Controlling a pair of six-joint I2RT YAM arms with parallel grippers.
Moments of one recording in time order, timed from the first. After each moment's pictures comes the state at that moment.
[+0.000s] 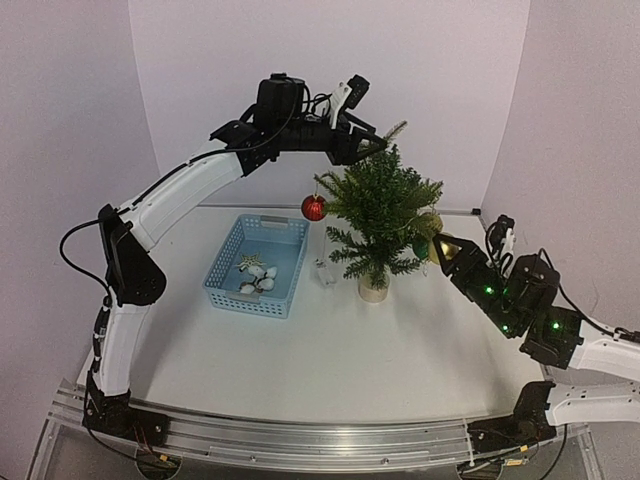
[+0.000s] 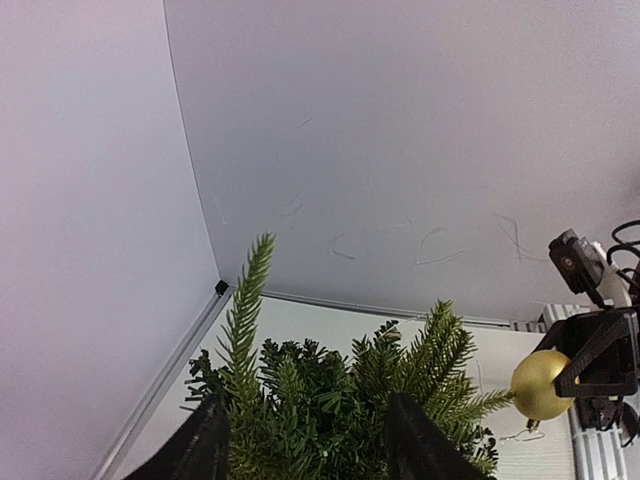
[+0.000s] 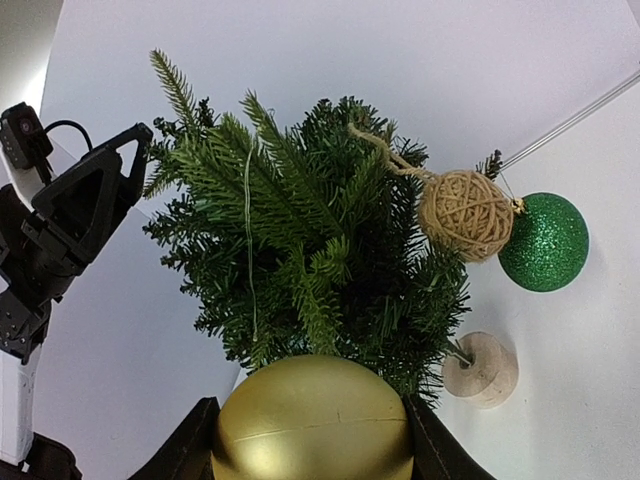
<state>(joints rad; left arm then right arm) -0.79 2.21 2.49 -0.37 0.54 0.12 0.89 0.78 0.50 0.24 0.48 0.86</state>
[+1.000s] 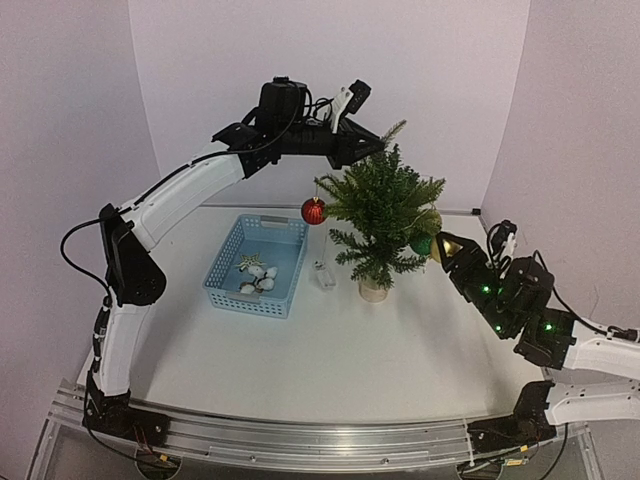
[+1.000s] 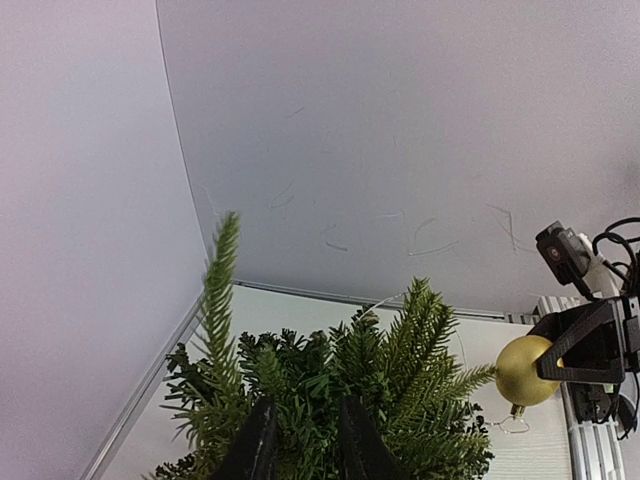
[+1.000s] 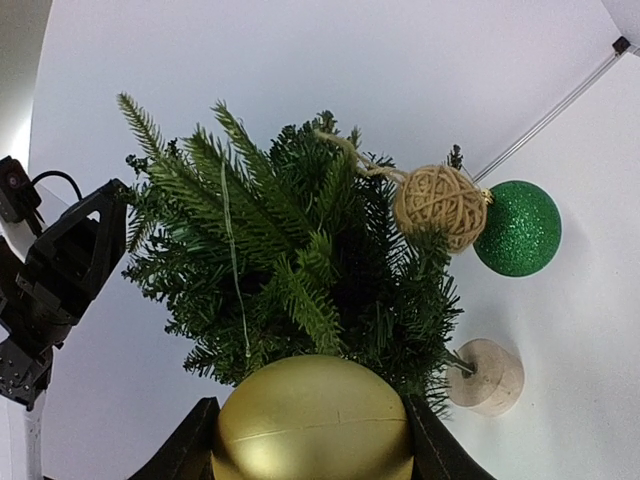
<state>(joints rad) -0.79 2.21 2.46 -0.37 0.55 0.13 0.89 0.83 0.47 0.33 0.56 0.95</state>
